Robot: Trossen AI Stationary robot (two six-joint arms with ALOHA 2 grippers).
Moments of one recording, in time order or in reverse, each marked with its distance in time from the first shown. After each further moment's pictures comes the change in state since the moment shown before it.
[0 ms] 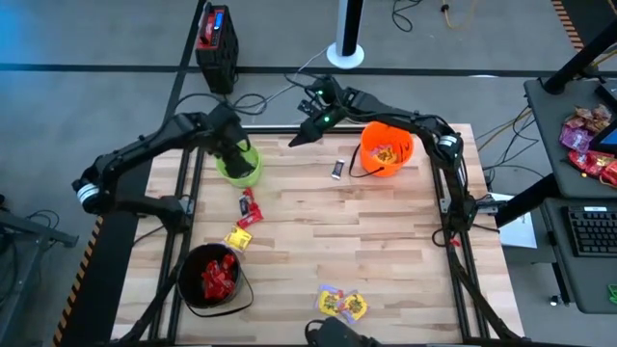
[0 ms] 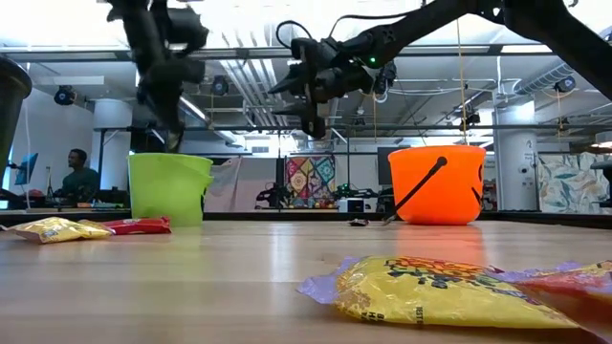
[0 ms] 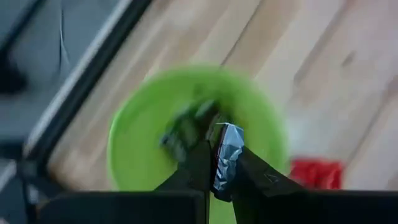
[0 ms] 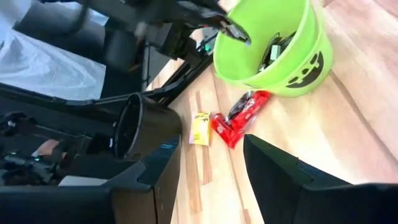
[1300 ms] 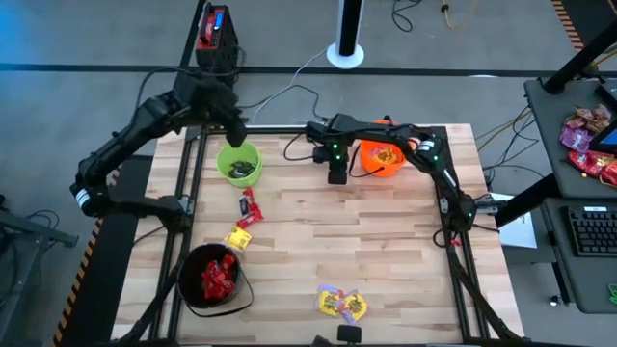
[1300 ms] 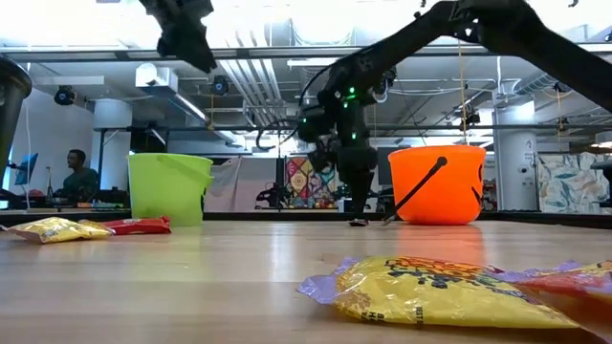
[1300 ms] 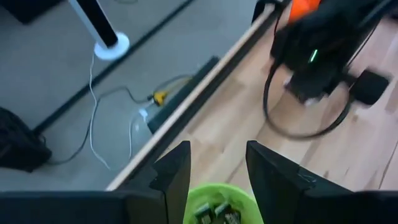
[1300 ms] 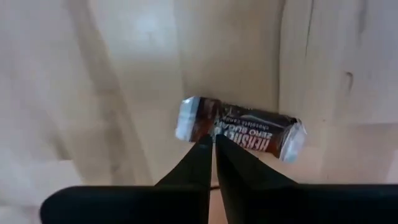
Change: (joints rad) left arm 0.060 -0.011 0.280 0.108 0.032 0.007; right arm 0.087 0.163 0.000 -0.746 0.848 -0.818
